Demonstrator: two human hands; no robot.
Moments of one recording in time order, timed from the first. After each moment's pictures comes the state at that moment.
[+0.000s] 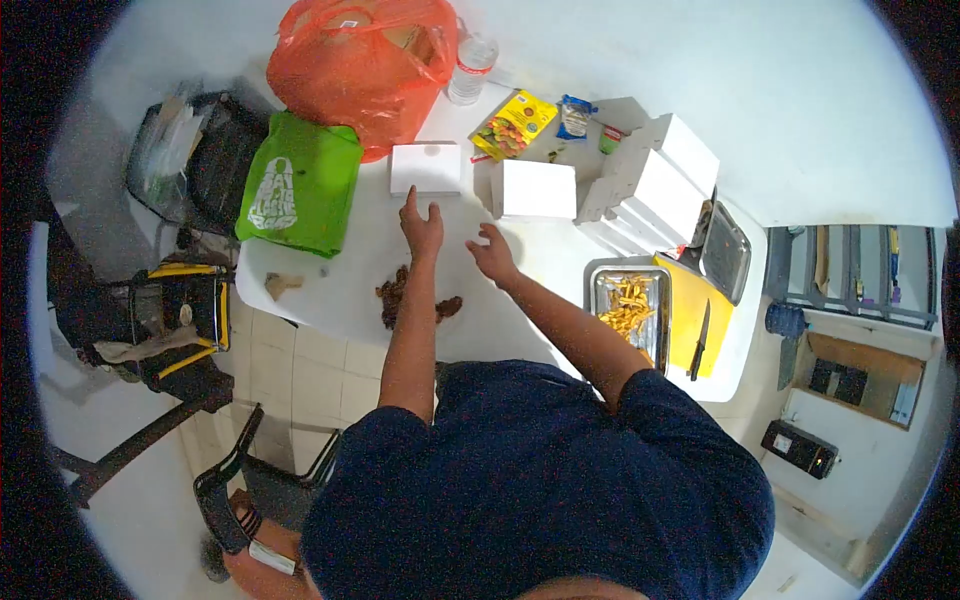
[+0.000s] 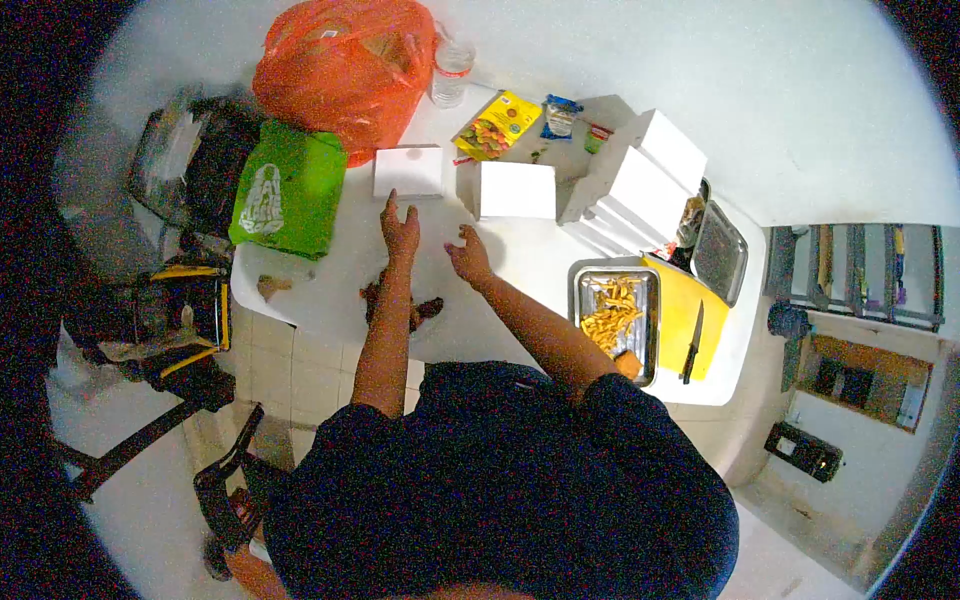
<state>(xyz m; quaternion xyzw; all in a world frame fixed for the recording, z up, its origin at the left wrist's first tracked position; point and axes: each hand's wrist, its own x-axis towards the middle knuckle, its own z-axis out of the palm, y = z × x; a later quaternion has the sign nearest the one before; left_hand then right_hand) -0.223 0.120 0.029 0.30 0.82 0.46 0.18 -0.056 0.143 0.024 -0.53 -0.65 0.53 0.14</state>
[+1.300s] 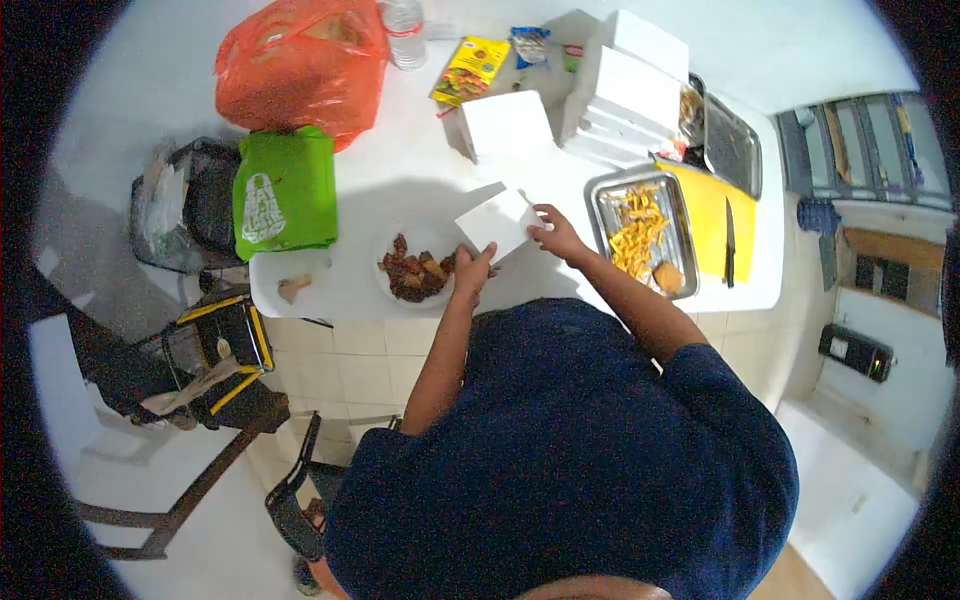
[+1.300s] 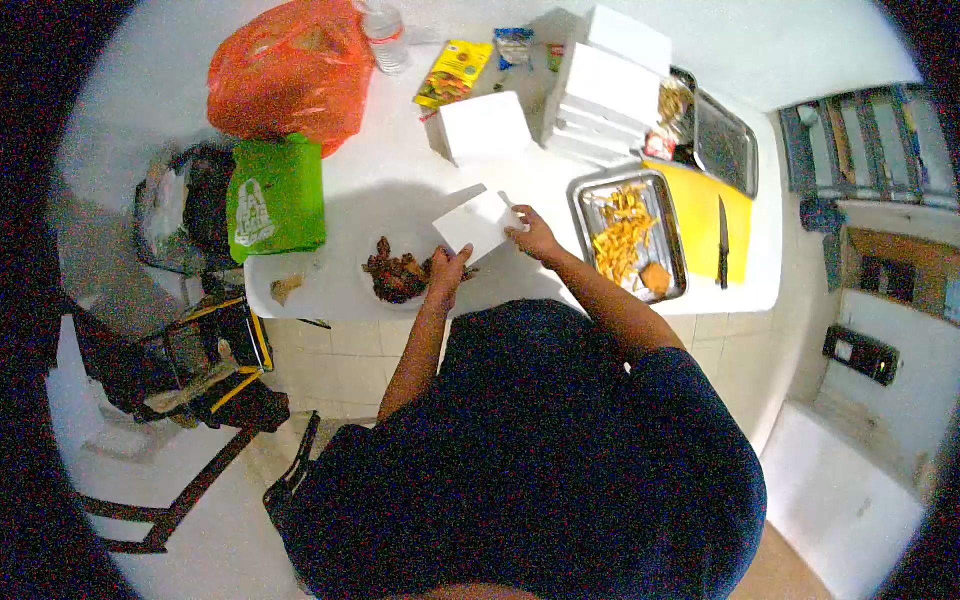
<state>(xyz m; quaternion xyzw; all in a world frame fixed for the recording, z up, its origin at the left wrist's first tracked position) -0.089 -0.001 0.070 0.14 0.66 0.41 0.61 0.101 0.098 0.069 -0.56 -0.51 0.65 0.12</state>
